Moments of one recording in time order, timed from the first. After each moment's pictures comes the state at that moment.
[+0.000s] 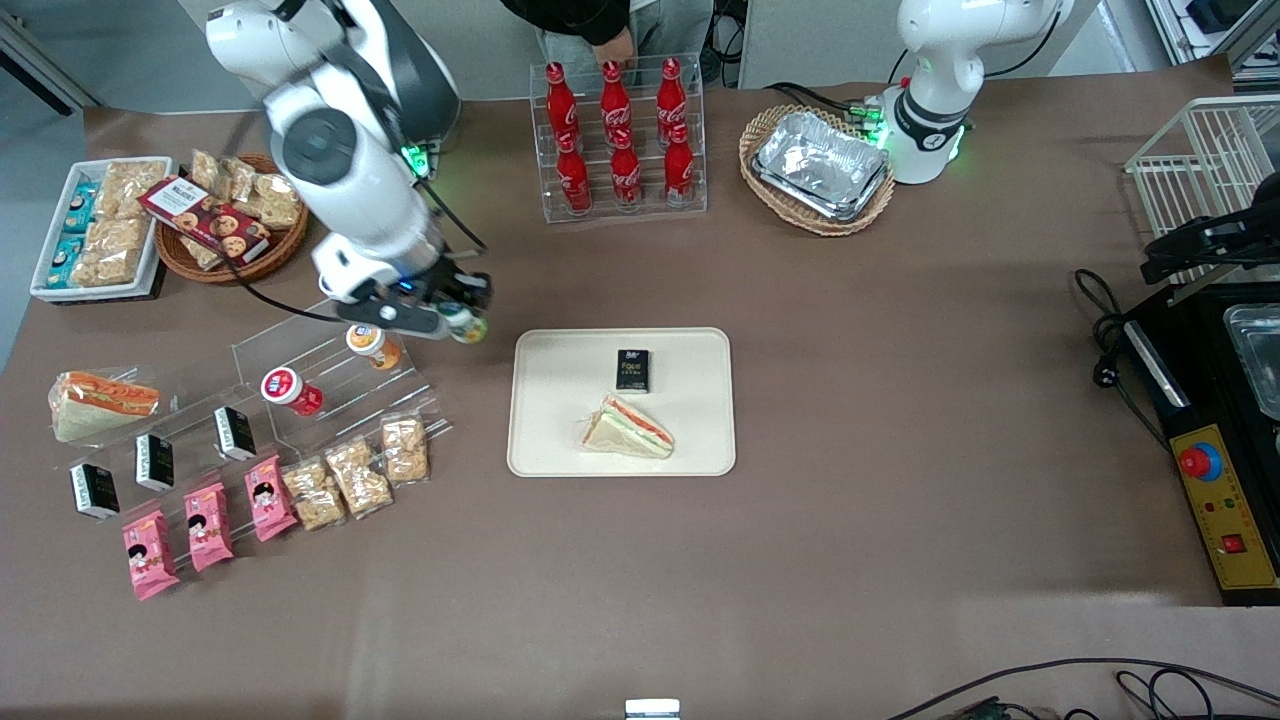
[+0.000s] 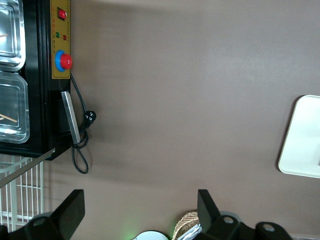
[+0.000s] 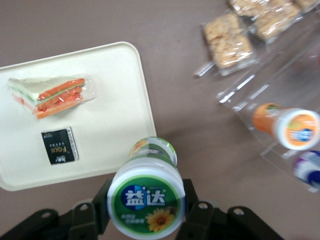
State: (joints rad) arm 0.06 -0.02 0.46 -2.05 0.07 2.01 0.73
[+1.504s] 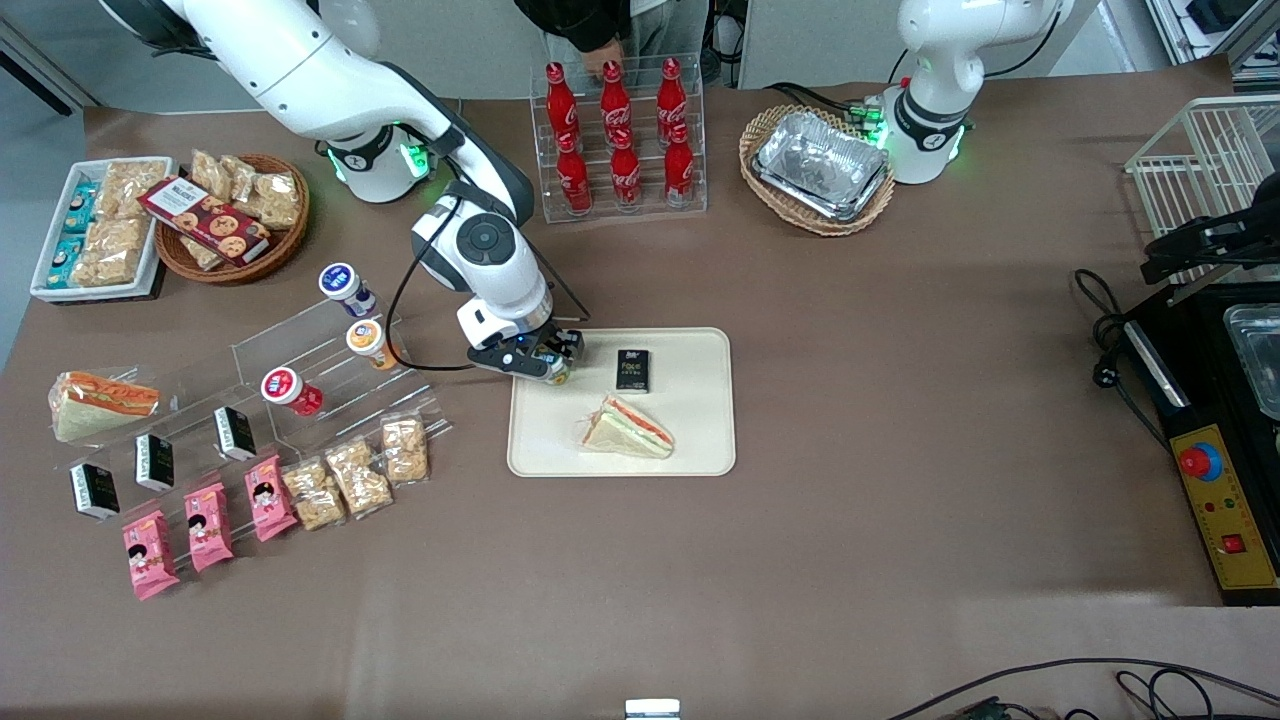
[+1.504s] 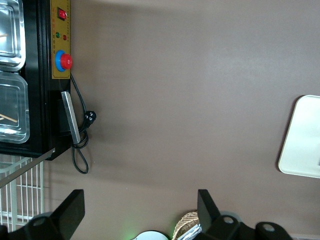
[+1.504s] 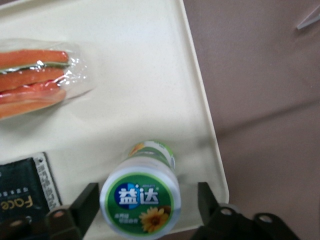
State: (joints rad) arm 0.15 0.40 0.51 -2.19 -0.33 2.58 1.19
